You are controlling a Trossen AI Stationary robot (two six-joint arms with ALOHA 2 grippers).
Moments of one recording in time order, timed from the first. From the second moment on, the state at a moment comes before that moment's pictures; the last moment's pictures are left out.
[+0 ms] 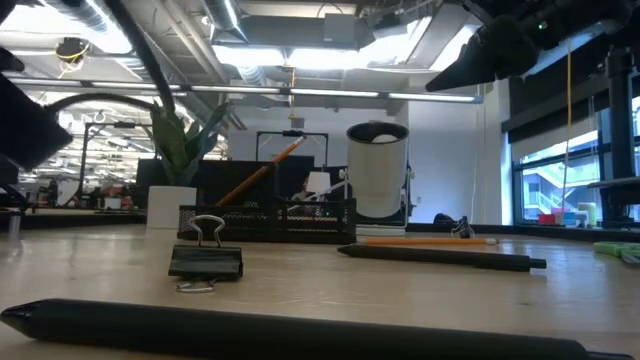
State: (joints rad) left arm -0.65 1.94 1.19 -0.94 0.33 -1.36; right arm 0.07 0.96 0.60 -0.07 0.45 -0.19
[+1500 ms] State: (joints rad) left arm -0.49 1.71 1.18 -0.95 -0.40 -0.92; right arm 0.07 0.96 0.60 -0.09 0.45 -0.22
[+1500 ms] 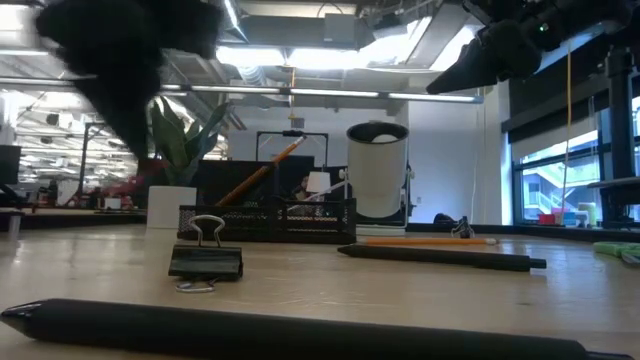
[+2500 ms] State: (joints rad) left arm -0.19 1.73 1.13 -0.82 -0.66 -0.62; right arm 0.07 0.96 0.60 -0.10 0.45 -0.24
